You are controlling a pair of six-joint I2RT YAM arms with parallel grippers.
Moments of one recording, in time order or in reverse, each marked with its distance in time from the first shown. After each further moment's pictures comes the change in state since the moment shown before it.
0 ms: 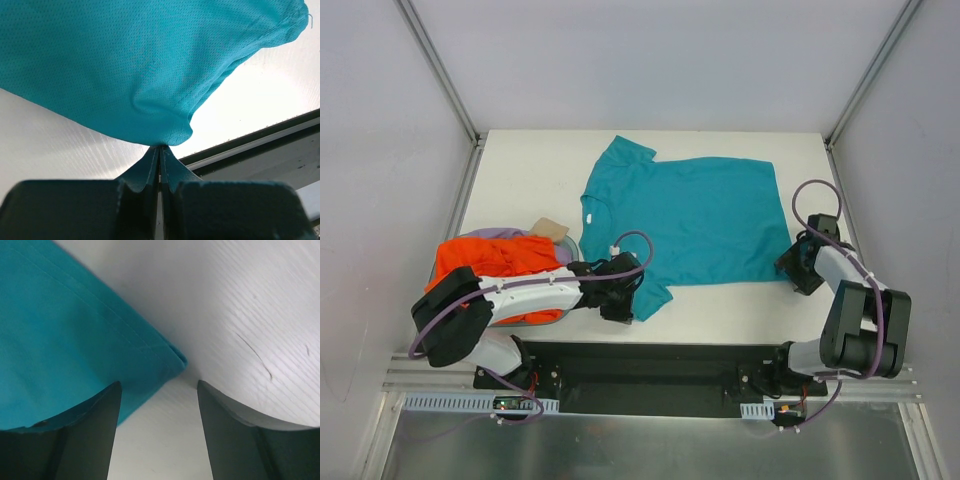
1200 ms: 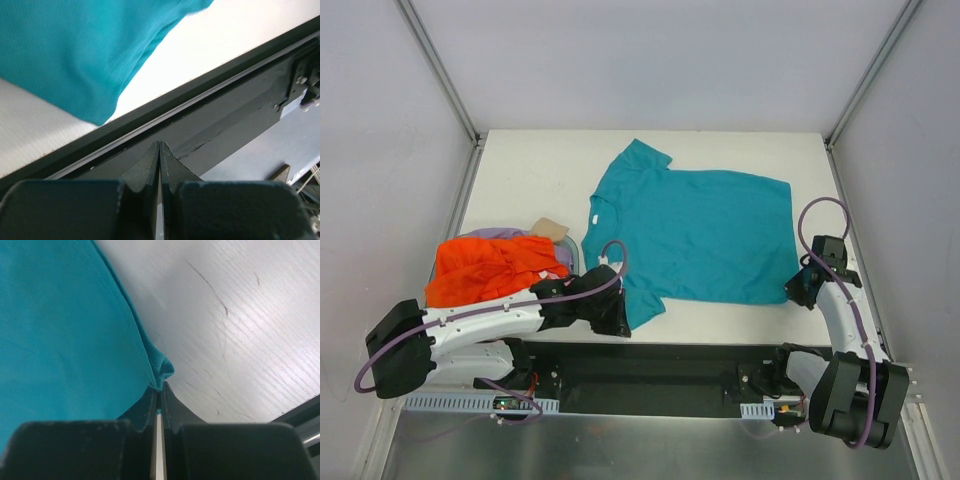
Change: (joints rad) left arm -0.056 -0.332 -0.204 0.062 0.132 -0.093; right arm -0.011 -0.347 -0.138 -0.148 0.010 -0.010
